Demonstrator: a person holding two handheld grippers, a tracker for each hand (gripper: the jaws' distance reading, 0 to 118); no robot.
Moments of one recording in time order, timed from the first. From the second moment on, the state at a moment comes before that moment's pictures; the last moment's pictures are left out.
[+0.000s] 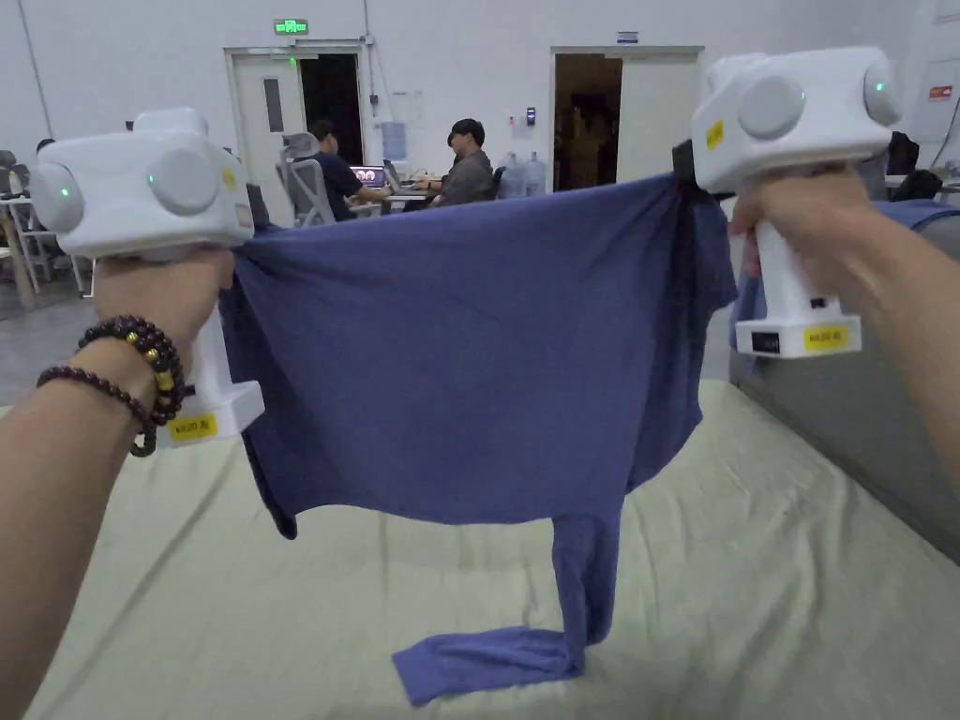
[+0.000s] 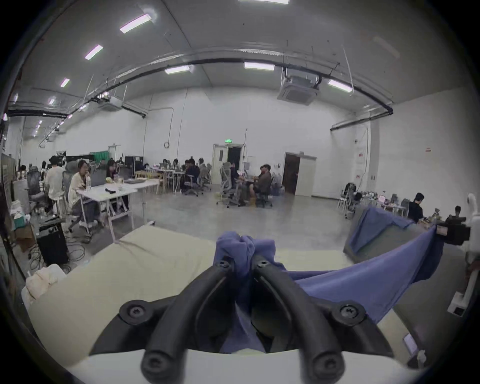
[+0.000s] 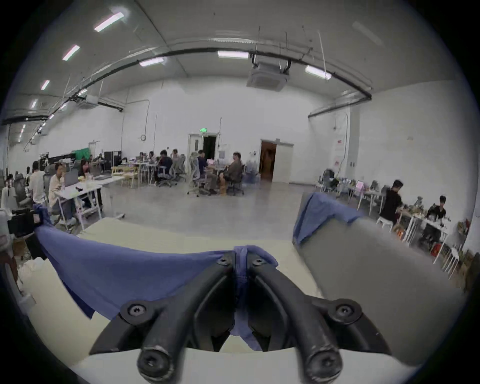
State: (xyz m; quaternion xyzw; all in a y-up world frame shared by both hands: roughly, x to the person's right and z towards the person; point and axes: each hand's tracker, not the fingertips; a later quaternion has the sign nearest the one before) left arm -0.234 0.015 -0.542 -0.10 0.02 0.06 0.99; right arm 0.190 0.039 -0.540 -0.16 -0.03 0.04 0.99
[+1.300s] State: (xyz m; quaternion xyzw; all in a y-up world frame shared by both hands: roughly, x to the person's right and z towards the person) left arm -0.300 -0.411 -0.227 -0.44 -0.03 0.07 0.90; right arm 0.160 -0.407 -0.204 -0.51 0.03 0.03 0.86
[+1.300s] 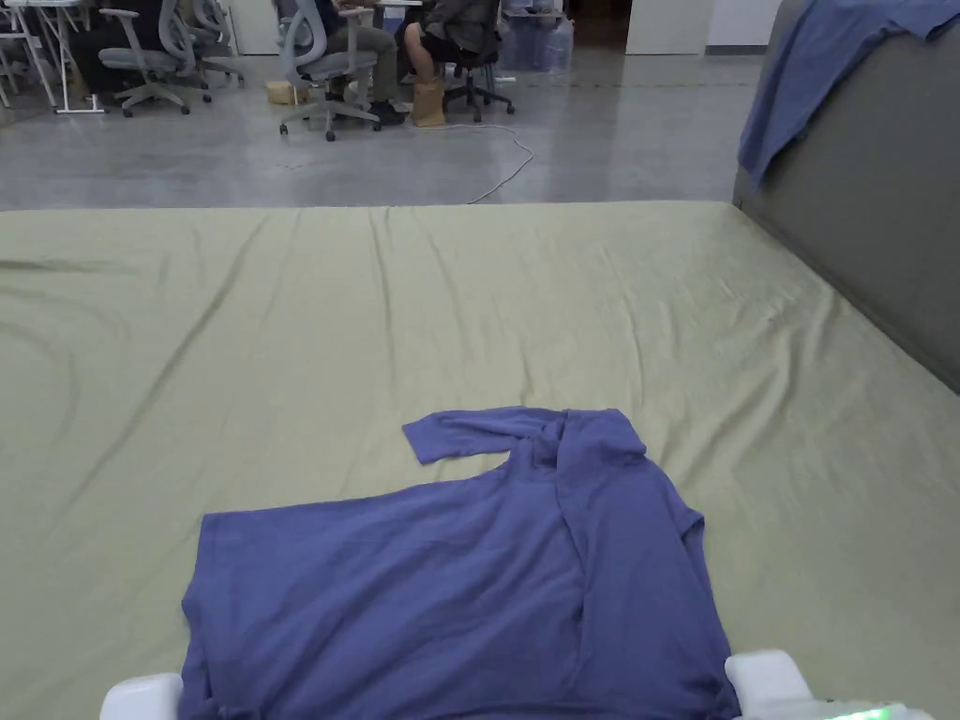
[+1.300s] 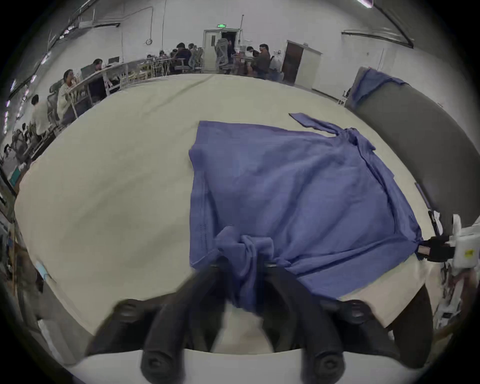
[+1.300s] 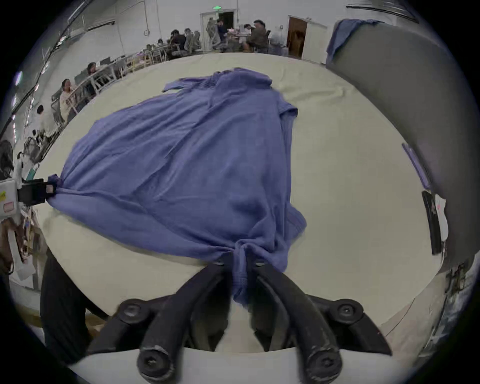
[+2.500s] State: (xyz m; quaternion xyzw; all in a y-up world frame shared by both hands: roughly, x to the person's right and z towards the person) left arm -0.308 -0.377 -0.470 -0.44 -0.04 0.02 0.89; right arm 0.164 -0.427 -0.231 -0.50 -0.03 0.00 0.86
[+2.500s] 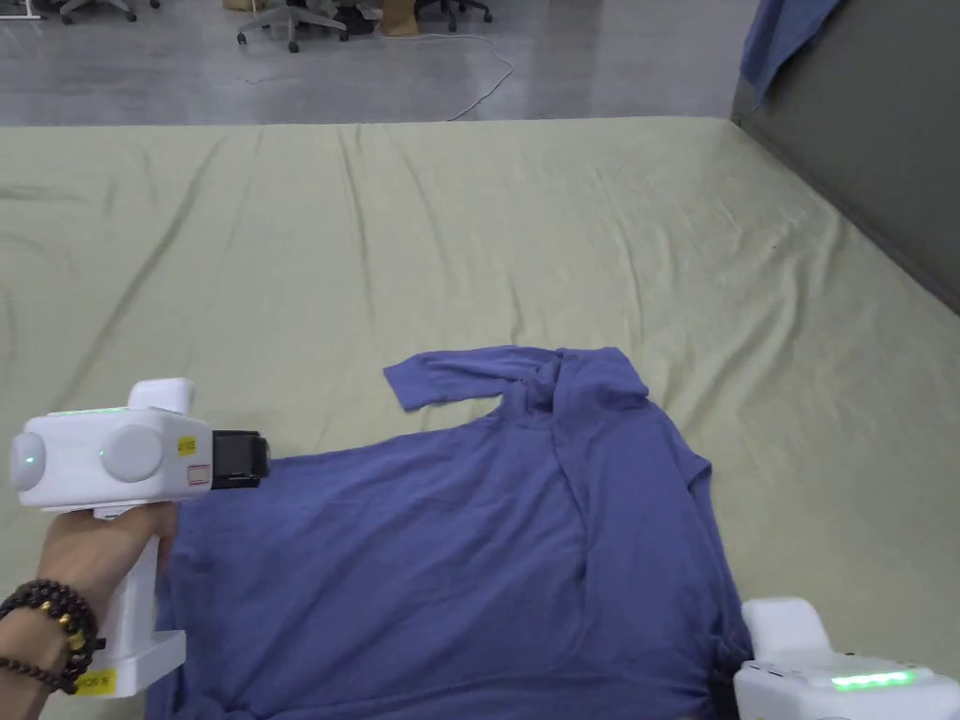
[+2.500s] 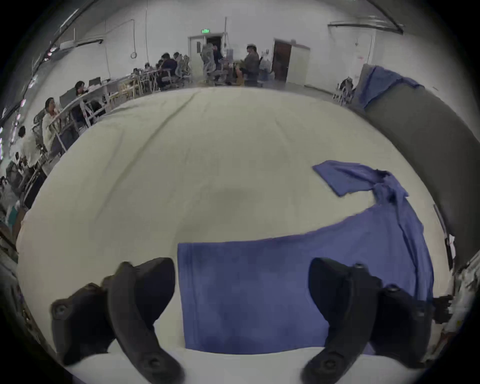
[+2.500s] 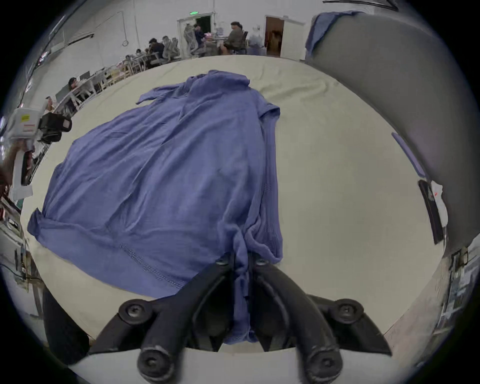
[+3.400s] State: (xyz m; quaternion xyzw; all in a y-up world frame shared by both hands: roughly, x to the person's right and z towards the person) left arm -0.332 -0.244 -0.474 -0.38 -0.06 0.09 0.92; right arm 0.195 -0.253 -0.320 -0.34 0.01 -0.02 0.94
